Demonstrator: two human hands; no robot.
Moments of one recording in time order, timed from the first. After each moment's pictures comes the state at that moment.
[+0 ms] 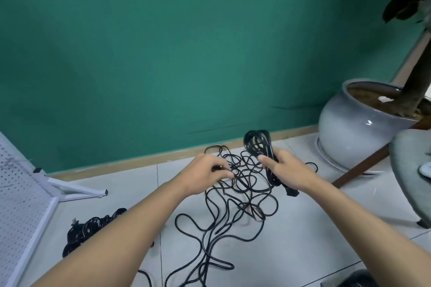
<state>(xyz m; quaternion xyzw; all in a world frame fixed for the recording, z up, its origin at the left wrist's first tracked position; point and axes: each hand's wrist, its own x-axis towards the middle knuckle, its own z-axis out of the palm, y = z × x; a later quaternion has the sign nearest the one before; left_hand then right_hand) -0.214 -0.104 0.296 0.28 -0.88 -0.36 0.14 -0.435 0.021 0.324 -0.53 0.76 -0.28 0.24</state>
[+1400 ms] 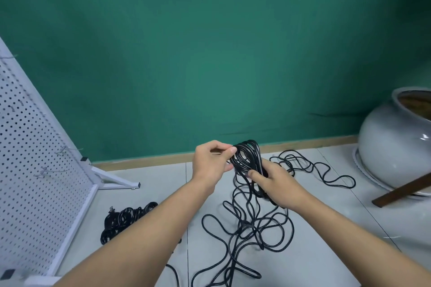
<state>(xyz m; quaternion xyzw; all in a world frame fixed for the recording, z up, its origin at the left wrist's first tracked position) -0.180 -0.114 0.309 0.47 -0.50 -0.59 0.44 -0.338 -0.023 0.309 -0.60 0.68 -0.31 0.30</state>
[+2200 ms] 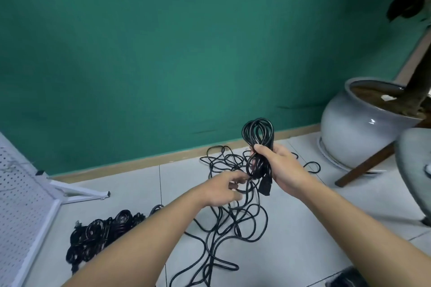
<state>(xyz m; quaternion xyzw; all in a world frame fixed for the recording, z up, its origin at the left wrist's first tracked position) -0.235 -0.089 0.261 0.29 -0.79 -0.54 0.01 -0.392 0.002 0.328 -0.34 0.61 -0.57 0.44</state>
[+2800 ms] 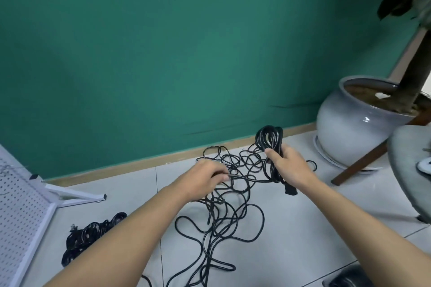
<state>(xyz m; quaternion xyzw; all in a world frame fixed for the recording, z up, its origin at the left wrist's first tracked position) -0.217 -0.105 0.290 0.26 -0.92 -0.28 0.10 -0.438 0.017 0.319 -0.41 0.80 -0.37 0.23</state>
